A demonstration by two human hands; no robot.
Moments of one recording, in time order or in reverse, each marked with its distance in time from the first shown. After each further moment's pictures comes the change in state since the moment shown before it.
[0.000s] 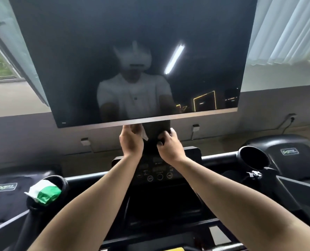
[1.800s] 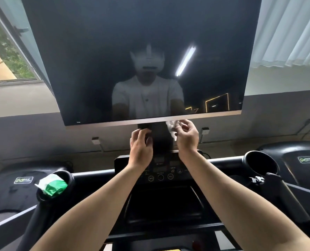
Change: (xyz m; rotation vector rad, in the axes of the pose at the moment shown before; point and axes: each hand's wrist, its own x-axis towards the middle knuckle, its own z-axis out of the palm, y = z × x) left_hand -0.025 -0.027 0.006 0.235 -0.253 0.249; right_hand 0.017 0.003 -0.031 0.873 0.376 0.187
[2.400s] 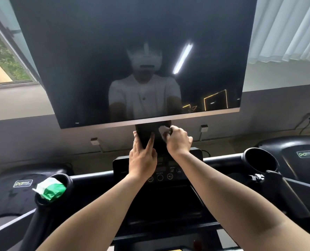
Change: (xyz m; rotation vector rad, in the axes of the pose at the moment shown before) left_hand -0.019 -0.019 0.012 0.502 -0.158 0.076; right_hand 0.000 0.009 0.011 -0.903 -0.126 -0.153
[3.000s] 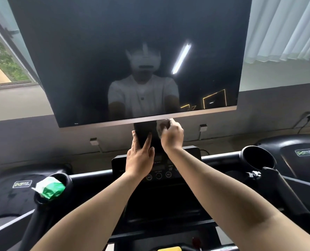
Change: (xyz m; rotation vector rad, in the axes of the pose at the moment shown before) left_hand -0.002 -0.003 -0.005 0.001 -0.041 -0.014; right_hand -0.002 -0.019 0.003 0.341 0.095 0.051
